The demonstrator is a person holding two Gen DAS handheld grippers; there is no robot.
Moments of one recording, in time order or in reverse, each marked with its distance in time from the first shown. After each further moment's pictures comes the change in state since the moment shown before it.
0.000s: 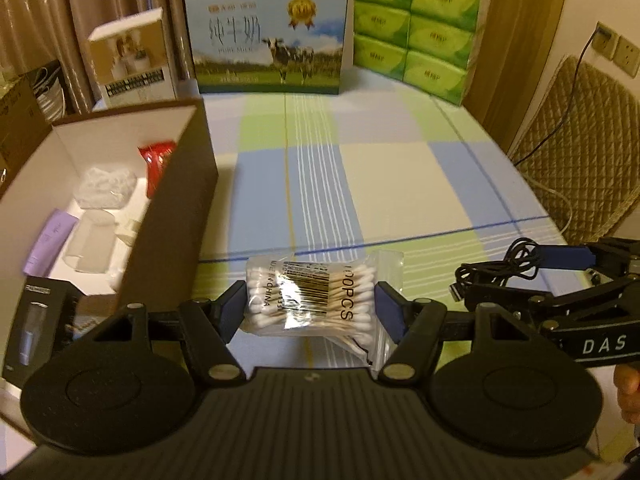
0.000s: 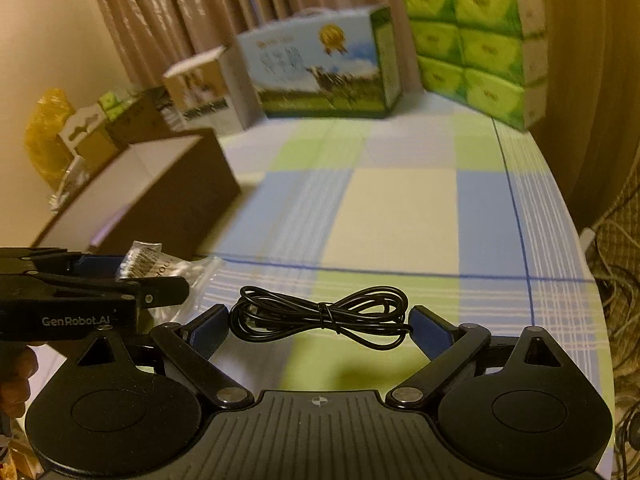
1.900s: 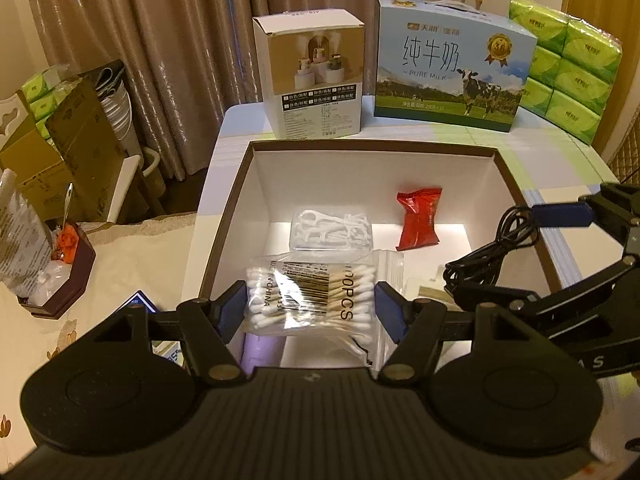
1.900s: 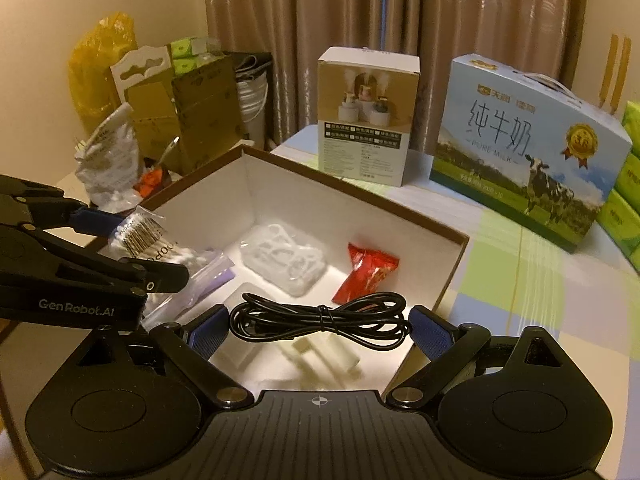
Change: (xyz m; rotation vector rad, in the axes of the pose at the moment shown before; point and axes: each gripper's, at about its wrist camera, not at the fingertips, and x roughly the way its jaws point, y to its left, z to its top) left arm 0.024 0.274 0.062 -0.006 0.005 0.122; right arm 0.201 0.221 0.105 -0.322 0.014 -0.002
